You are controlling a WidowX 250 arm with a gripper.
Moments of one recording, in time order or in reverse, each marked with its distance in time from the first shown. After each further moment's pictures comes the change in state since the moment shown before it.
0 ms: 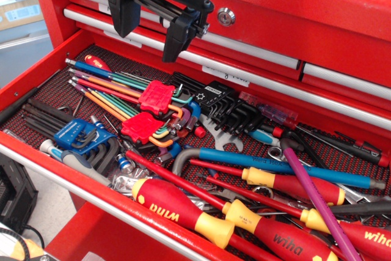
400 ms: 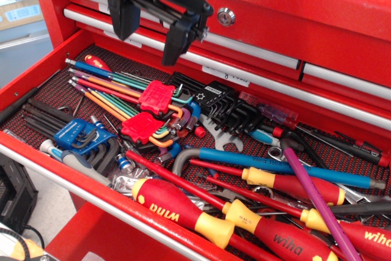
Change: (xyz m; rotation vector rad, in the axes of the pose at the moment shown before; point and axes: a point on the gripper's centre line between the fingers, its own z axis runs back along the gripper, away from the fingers) arm -0.004 -0.011 -0.007 0.005 0.051 0.051
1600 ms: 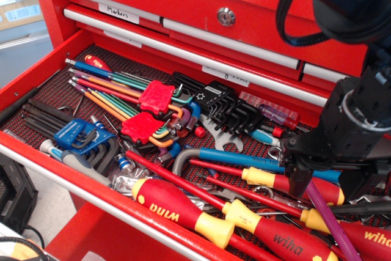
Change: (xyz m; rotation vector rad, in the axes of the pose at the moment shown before) arm -0.006 -0.190 -0.060 -0.137 0.034 0.503
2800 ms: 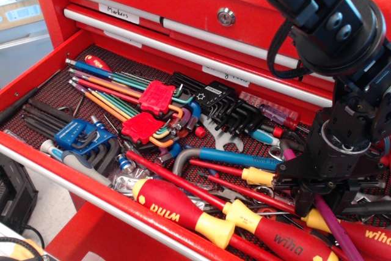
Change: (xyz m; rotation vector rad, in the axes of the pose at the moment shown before) arm 0.000 -0.009 -0.041 -0.048 0.067 0.018
